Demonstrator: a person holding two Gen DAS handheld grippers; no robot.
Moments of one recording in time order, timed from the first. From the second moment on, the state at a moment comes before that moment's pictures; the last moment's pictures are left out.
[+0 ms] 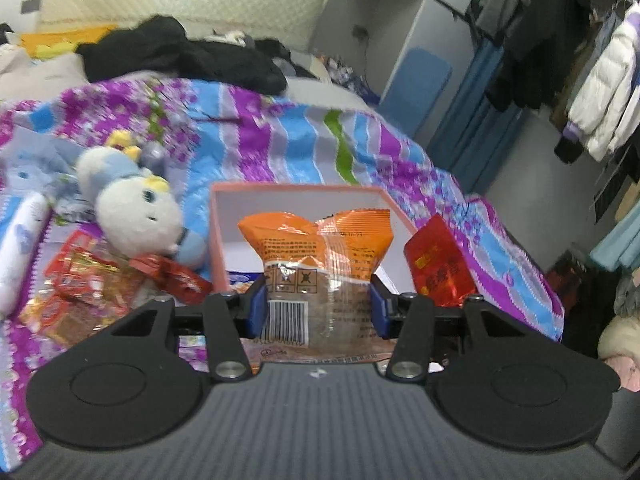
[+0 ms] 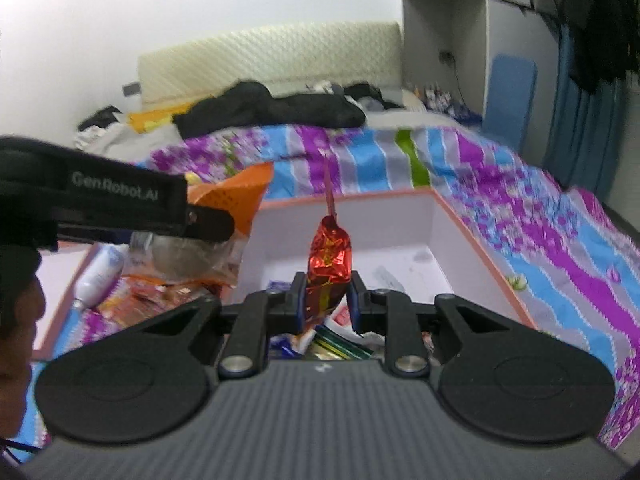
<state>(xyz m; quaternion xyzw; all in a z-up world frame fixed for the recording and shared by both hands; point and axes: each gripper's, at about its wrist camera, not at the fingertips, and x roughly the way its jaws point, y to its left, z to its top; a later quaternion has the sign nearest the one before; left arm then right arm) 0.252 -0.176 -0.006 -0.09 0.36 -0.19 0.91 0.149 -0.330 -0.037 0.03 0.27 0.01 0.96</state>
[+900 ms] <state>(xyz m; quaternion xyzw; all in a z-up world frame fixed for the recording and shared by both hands) 0.302 -0.206 -0.041 -0.05 0.40 -0.20 0.89 0.181 -0.365 -0.080 0.08 0.31 0.00 0.95</state>
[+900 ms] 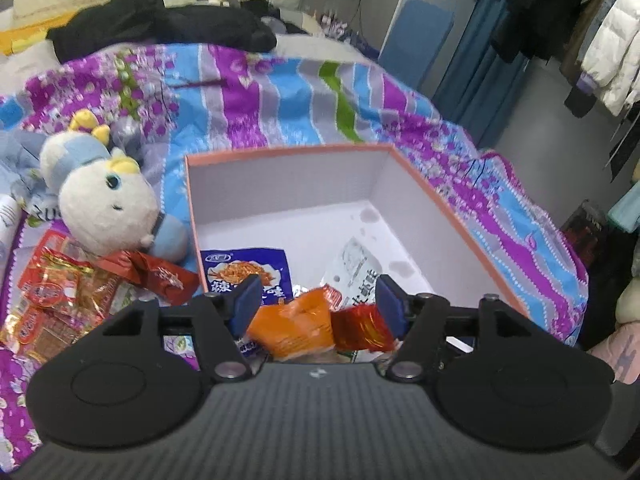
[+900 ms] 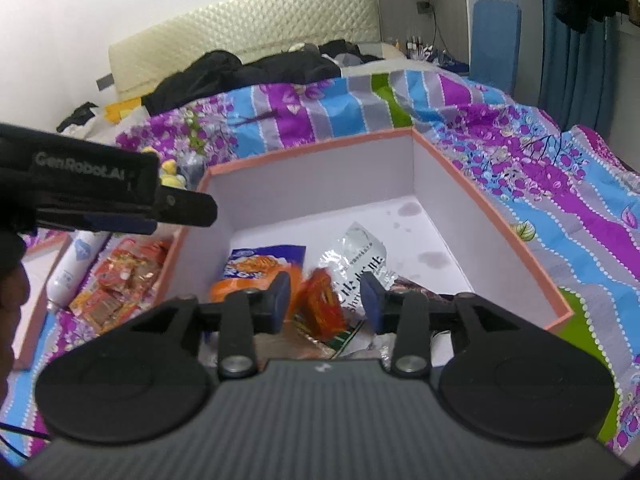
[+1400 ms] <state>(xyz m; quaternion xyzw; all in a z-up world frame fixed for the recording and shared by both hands) 0.195 -0.148 0.036 -0.06 0.33 -0.17 0.93 0.105 -0.331 -0.014 0.08 0.24 0.03 0.97</state>
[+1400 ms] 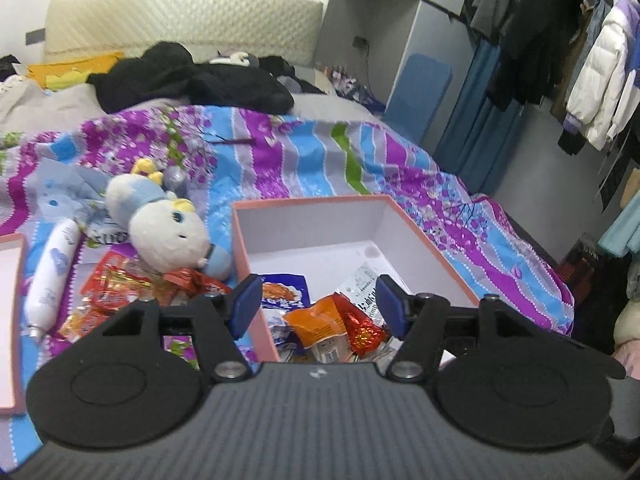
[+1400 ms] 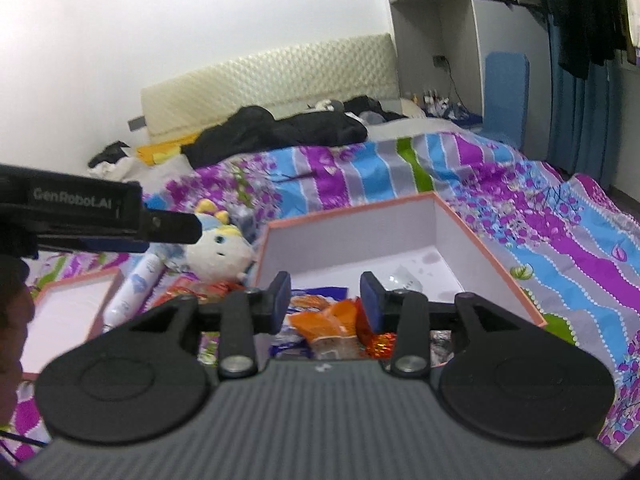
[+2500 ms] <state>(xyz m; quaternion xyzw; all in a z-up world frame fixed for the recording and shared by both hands) 0.032 0.005 -0.011 -0.08 0.32 -0.05 0.94 0.003 -0.211 -0.029 0.03 0.23 0.15 0.96</state>
